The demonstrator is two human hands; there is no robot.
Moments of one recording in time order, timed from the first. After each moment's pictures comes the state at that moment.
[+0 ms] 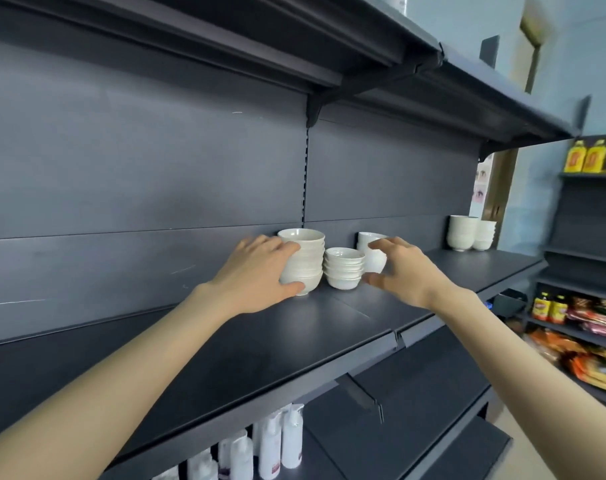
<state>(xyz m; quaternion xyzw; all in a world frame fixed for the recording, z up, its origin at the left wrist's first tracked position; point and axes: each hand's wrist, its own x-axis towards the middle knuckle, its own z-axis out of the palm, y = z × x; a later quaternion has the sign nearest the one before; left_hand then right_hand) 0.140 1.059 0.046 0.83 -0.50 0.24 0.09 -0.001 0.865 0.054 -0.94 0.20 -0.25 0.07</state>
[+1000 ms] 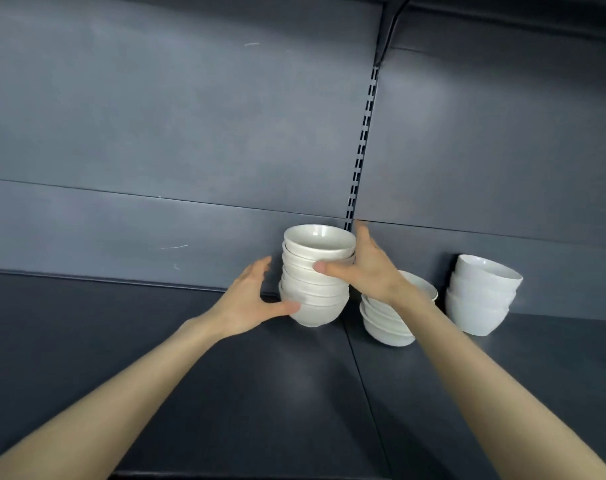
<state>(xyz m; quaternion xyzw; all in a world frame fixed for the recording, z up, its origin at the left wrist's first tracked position) 0.270 0.865 -0.050 0.89 -0.17 0.08 0.42 0.258 0.657 0.018 -0.91 -0.09 -0.14 0.37</state>
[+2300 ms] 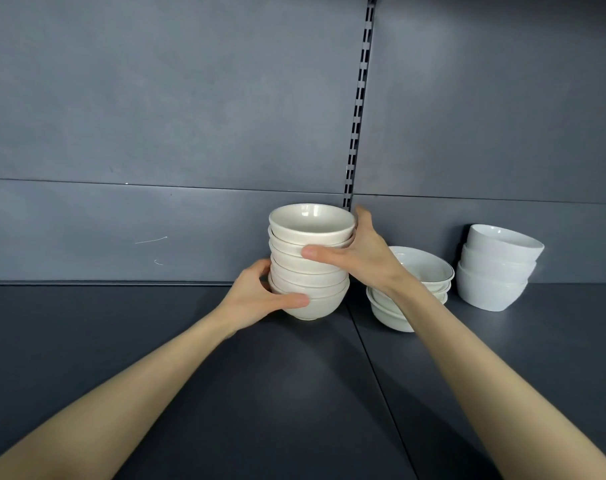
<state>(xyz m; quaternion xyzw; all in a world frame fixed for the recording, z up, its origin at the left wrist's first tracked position) 0.317 0.849 -0.076 0.79 -0.18 0.01 0.59 0.287 0.661 -0.004 -0.85 -0.07 -0.15 0.49</state>
